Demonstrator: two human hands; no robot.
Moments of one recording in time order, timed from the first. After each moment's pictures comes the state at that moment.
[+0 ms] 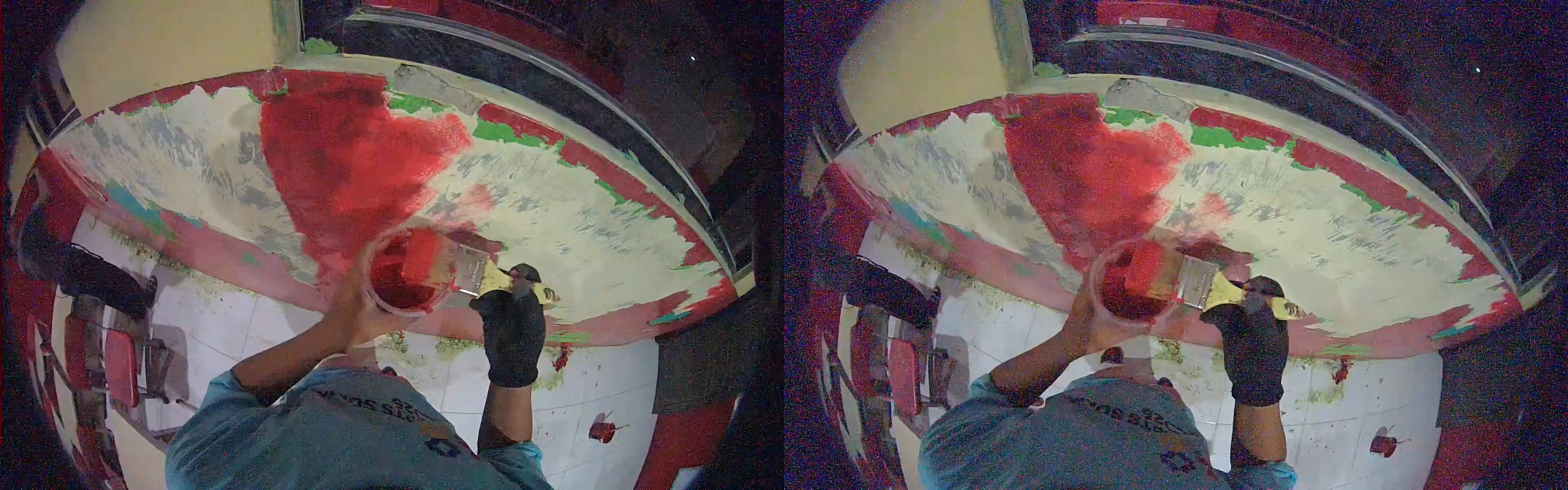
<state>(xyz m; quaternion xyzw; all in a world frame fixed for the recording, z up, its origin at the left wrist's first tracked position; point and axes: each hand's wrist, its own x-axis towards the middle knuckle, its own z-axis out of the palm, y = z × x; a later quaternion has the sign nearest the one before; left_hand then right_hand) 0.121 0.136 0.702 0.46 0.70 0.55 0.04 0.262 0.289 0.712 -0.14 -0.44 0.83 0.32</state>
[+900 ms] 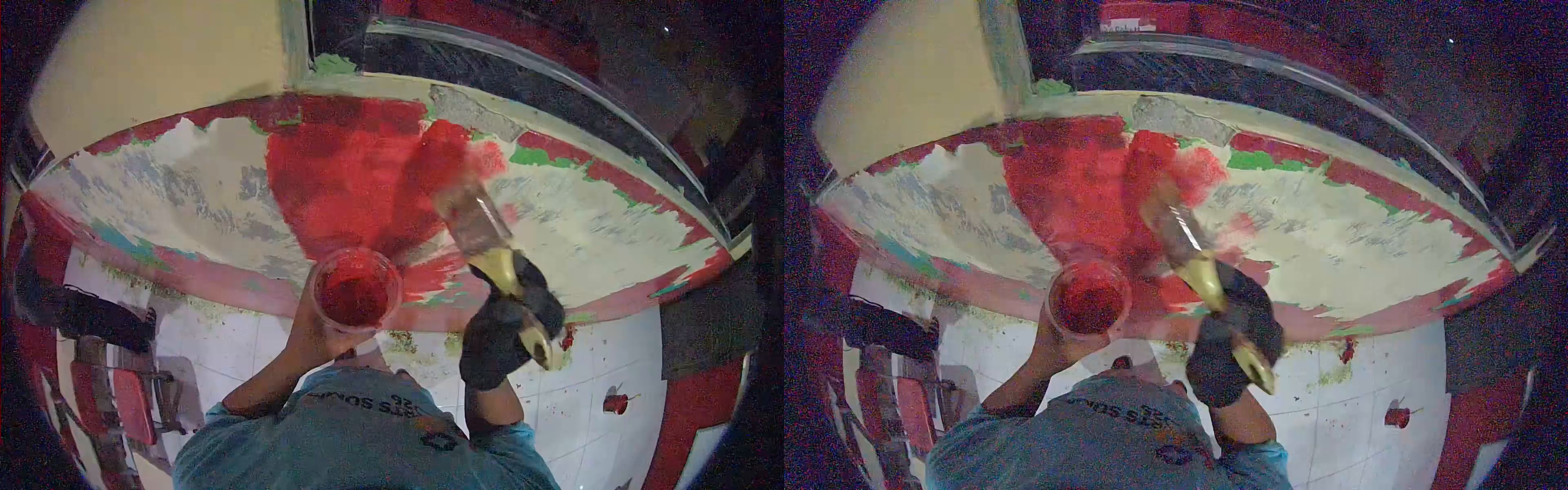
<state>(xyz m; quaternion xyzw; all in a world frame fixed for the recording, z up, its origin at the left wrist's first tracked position) 0.059 0.075 0.679 0.40 0.68 0.60 0.13 0.194 0.216 0.754 -0.21 -0.77 0.21 0.57</state>
